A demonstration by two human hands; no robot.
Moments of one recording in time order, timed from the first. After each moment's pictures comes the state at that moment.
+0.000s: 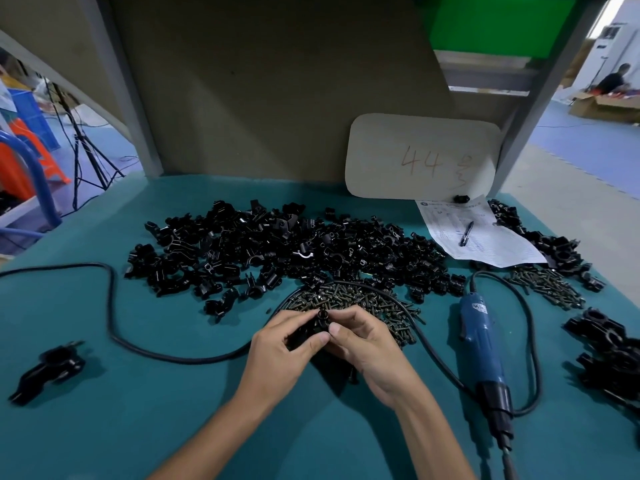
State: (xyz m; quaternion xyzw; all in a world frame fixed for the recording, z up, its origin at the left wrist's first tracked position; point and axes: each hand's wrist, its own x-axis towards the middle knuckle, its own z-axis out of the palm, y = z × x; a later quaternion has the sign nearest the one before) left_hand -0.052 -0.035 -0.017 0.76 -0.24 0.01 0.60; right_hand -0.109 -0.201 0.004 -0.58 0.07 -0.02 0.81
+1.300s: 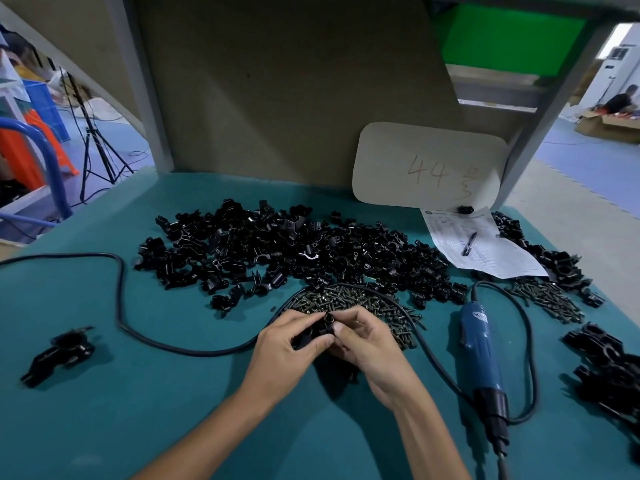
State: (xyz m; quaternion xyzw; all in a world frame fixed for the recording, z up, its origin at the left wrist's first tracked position) left_hand -0.054 -0.034 -0.018 0.78 -0.25 0.03 0.58; right_hand -0.111 -0.196 0.015 -0.65 0.11 -0.02 0.75
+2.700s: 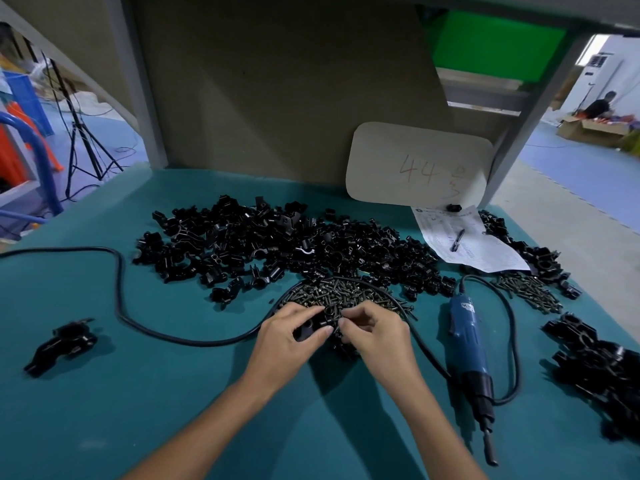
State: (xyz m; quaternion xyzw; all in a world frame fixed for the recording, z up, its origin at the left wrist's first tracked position) left_hand -0.056 -0.034 -0.015 0.80 -0.27 0.06 0.54; right_hand -0.125 -0.199 0.022 -0.85 0.15 -0.15 0.49
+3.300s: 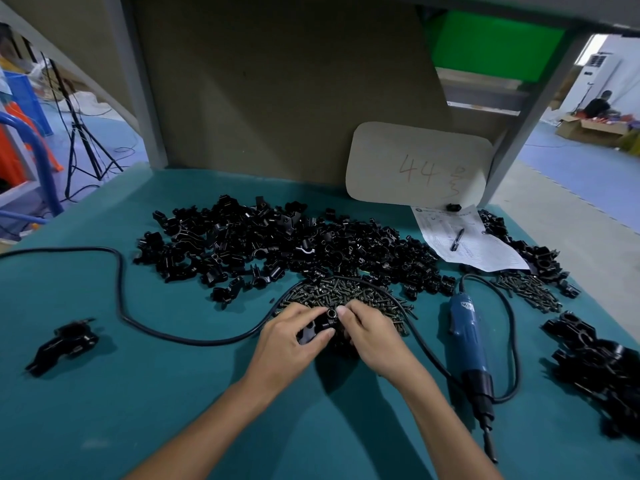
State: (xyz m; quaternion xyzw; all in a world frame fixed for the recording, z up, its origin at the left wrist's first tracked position) left_hand -0.061 -0.033 -0.012 0.80 -0.30 0.08 0.52; right_hand -0.114 -0.204 0.026 -0.89 0.09 -0.05 0.45
